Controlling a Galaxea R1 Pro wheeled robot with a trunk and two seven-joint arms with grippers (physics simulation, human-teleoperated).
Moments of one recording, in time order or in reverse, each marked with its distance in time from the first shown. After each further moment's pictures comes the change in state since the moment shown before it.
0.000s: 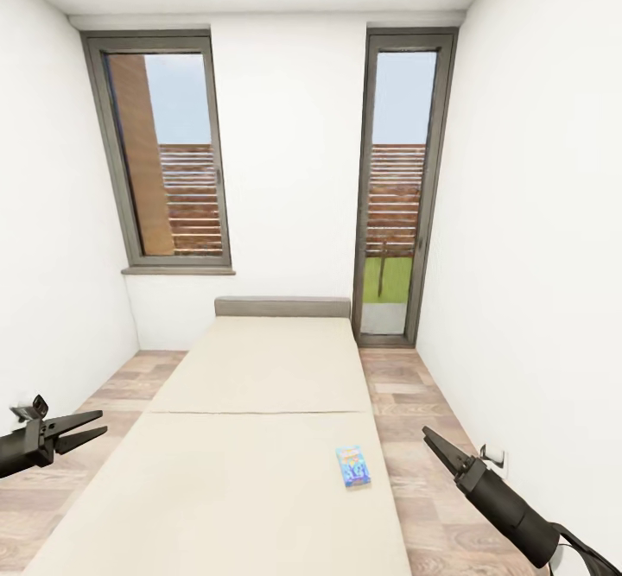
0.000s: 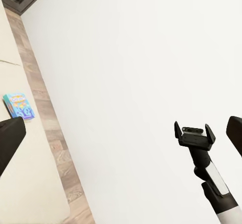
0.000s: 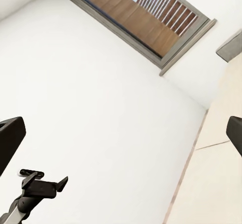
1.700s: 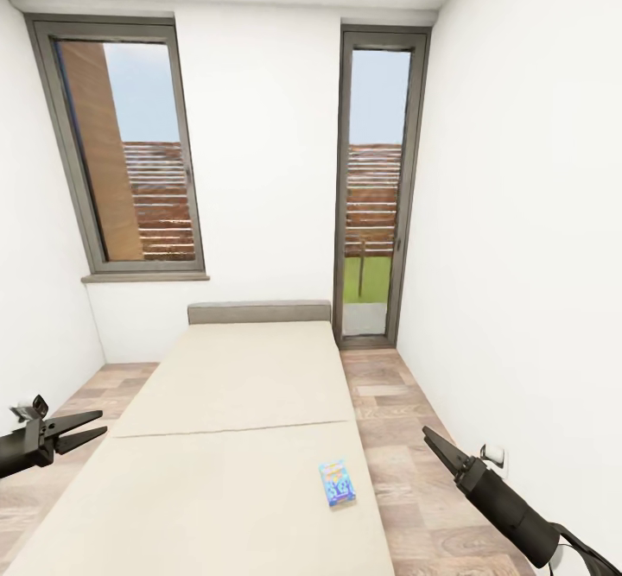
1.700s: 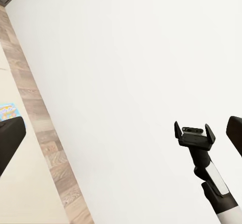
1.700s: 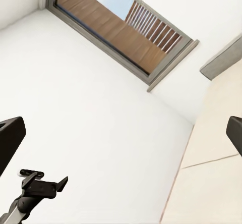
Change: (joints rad) left arm 0.000 0.000 0.000 0.000 0.000 0.000 0.000; right arm 0.000 0.000 0.000 0.000 0.000 0.000 0.000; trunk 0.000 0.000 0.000
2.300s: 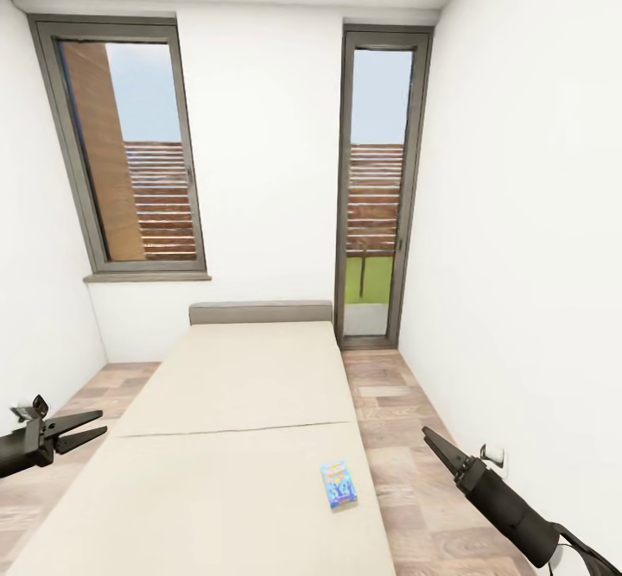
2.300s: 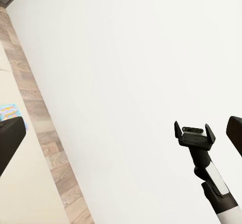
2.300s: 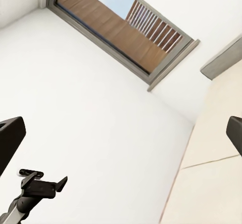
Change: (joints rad) left arm 0.000 0.000 0.000 0.000 0.000 0.000 0.000; right arm 0.000 0.000 0.002 0.000 0.002 -0.004 0.000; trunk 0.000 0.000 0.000
